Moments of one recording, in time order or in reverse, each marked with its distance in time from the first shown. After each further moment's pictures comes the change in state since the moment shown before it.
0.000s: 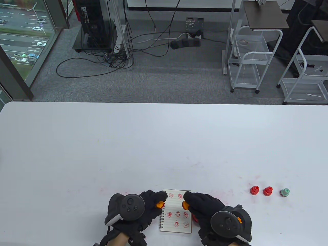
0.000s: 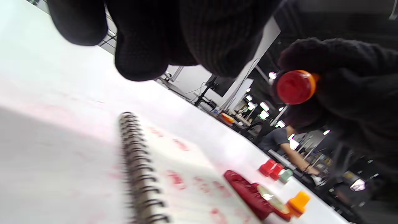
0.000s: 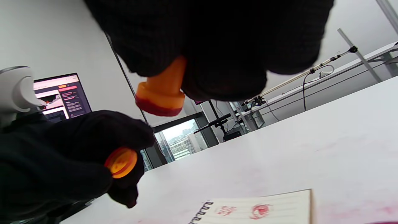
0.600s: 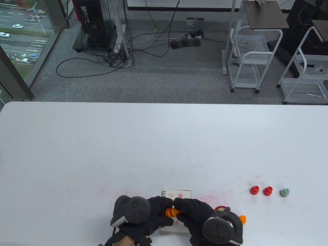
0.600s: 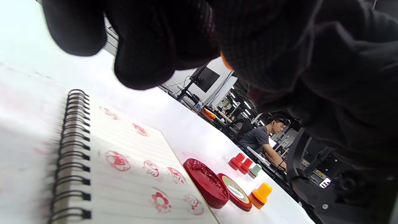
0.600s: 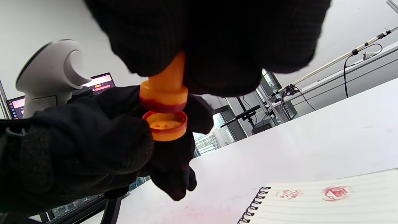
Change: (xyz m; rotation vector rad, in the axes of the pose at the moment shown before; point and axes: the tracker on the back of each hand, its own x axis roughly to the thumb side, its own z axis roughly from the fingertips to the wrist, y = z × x) left_hand 0.014 -0.012 -0.004 -0.043 -0.066 0.038; right_hand 0.022 0.014 0.000 0.022 -0.107 -0.055
